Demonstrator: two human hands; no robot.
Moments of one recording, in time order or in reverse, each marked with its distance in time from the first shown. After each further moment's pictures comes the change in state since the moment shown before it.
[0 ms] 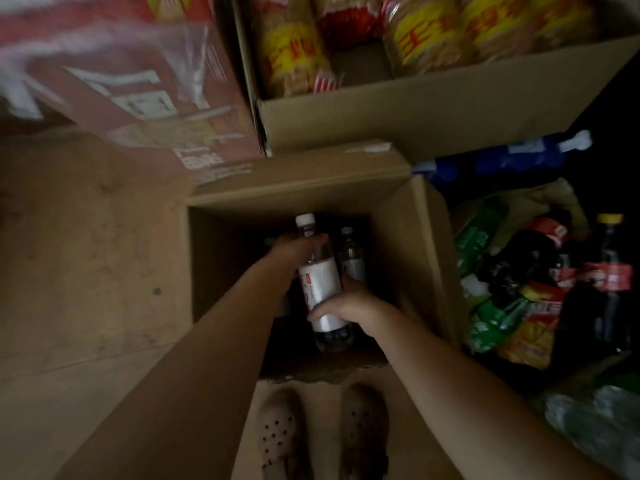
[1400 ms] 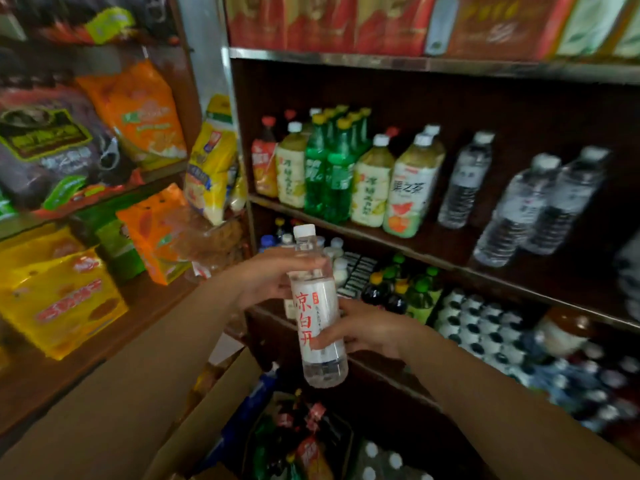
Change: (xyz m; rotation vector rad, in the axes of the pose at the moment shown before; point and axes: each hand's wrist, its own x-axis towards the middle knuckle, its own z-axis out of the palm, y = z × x) left_hand -0.687 0.318 0.321 0.873 -1.001 0.735; right_hand -0.744 0.024 -0.306 0.563 0.467 -0.579
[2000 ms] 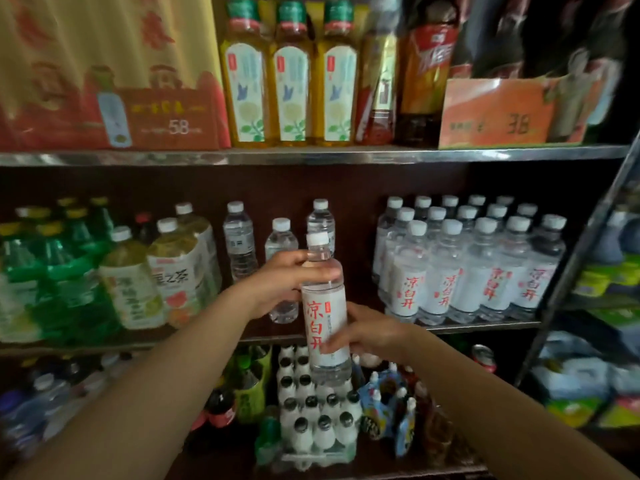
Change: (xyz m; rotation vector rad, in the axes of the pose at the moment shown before) left_hand 0.154 0.146 0.286 0.211 -0.470 0.295; right_hand -0.189 0.071 -0.233 0.227 0.616 -0.064
